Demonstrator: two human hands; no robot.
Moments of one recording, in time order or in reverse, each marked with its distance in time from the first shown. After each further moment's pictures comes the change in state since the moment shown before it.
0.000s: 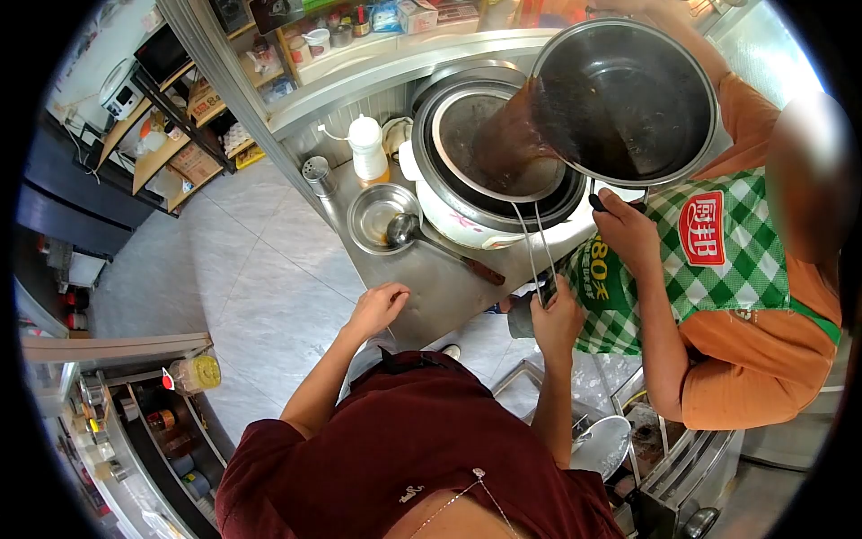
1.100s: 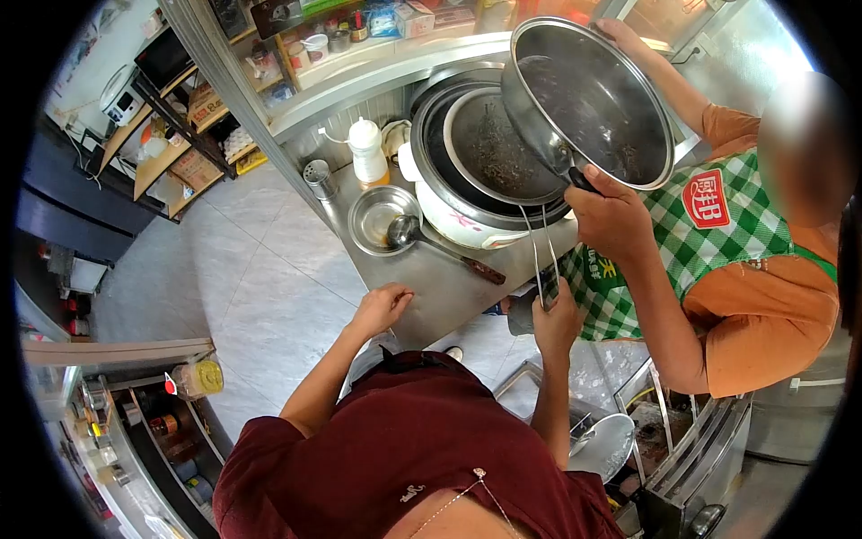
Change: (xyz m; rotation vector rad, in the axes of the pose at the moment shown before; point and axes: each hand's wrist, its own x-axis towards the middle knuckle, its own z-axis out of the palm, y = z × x) left_hand -0.028 -0.021 0.008 0.053 -0.014 0.059; right_hand -0.042 0.029 0.034 -0.003 0.171 -0.076
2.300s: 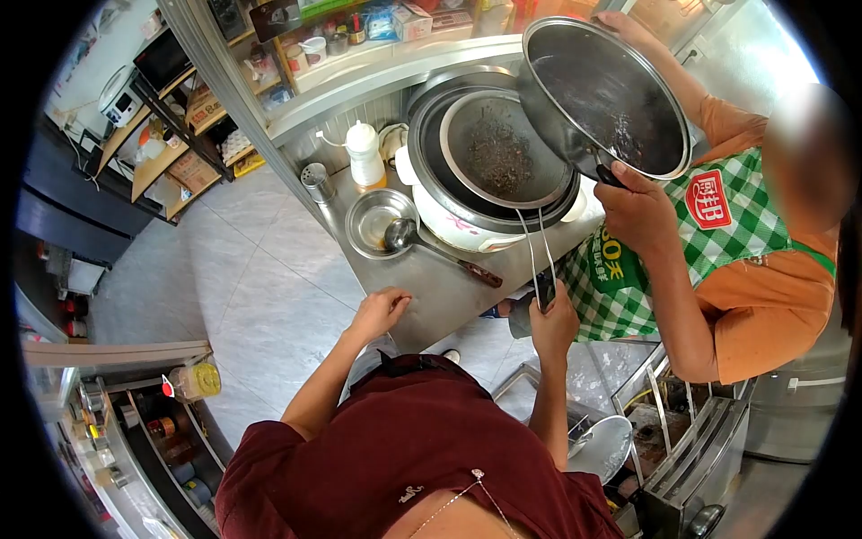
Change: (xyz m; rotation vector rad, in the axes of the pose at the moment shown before) left_hand -0.002 -0.007 0.004 -0.016 0.014 -0.015; right_hand -0.004 0.010 0.018 -0.019 0.069 -0.062
